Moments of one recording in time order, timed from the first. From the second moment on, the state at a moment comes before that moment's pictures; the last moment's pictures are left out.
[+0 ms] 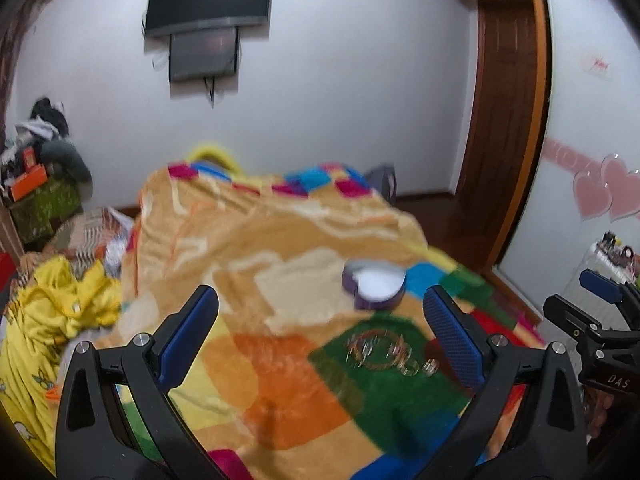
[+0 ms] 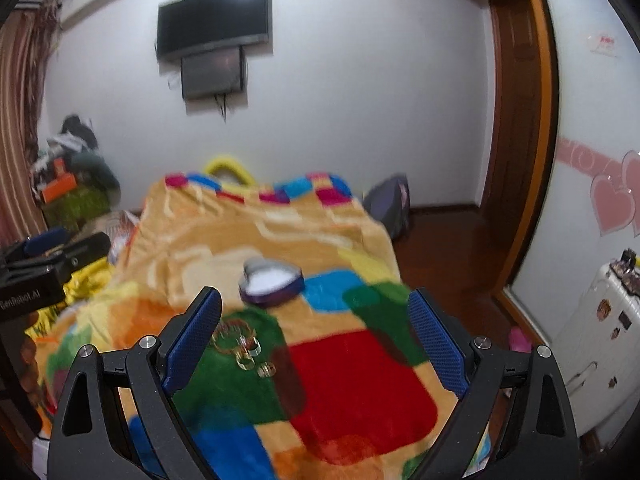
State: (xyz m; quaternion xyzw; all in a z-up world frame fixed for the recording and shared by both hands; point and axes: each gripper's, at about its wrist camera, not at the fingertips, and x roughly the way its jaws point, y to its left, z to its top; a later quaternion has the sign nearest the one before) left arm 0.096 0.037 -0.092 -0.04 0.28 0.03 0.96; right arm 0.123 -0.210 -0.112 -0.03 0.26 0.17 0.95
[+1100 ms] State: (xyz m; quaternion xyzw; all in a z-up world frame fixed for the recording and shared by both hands) left arm 0.161 0.006 -0.196 -0.07 0.45 -0.10 0.89; right arm 0.179 -0.173 -0.214 -0.04 0.42 0.30 0.85
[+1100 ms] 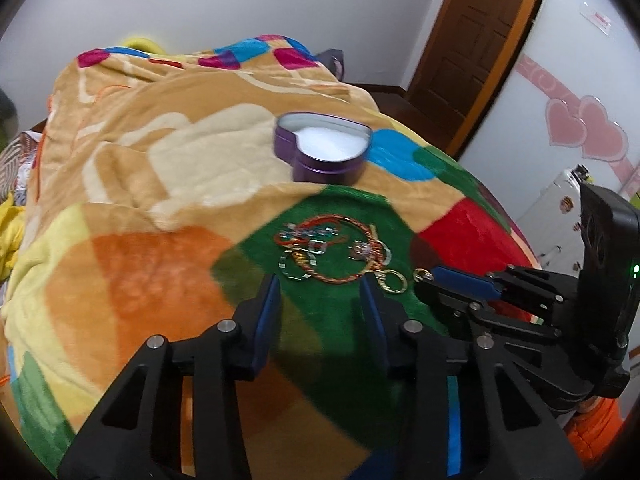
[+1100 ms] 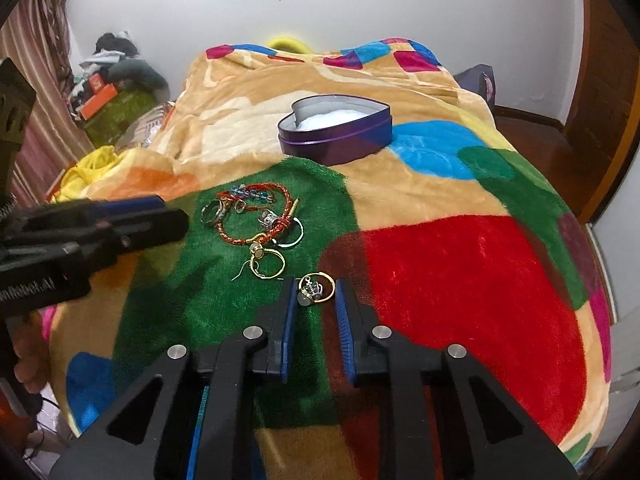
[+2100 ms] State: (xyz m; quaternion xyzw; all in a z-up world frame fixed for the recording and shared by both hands) left arm 0.173 -0.051 -0.199 -0.01 0.46 -0.14 0.87; right arm 0.176 -0.201 -0.211 -0.02 0.42 0.28 0.86
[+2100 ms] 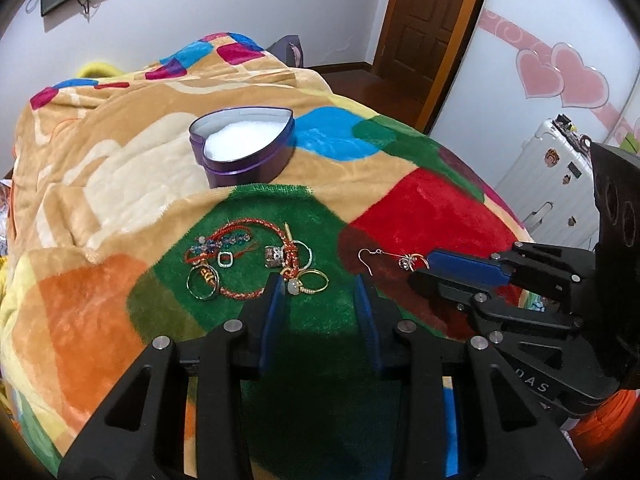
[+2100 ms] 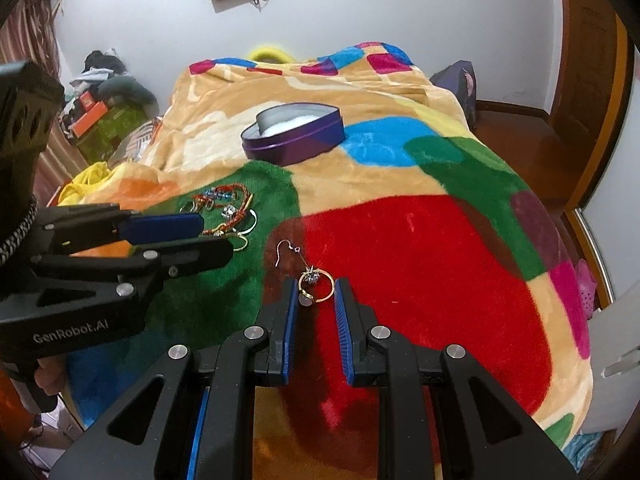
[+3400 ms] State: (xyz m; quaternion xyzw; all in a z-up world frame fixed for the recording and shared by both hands) left arm 0.150 -0.031 -0.195 -0.04 0.46 -0.13 0.88; right arm 0.180 -0.192 -0.207 -0.04 0.42 0.27 0.86
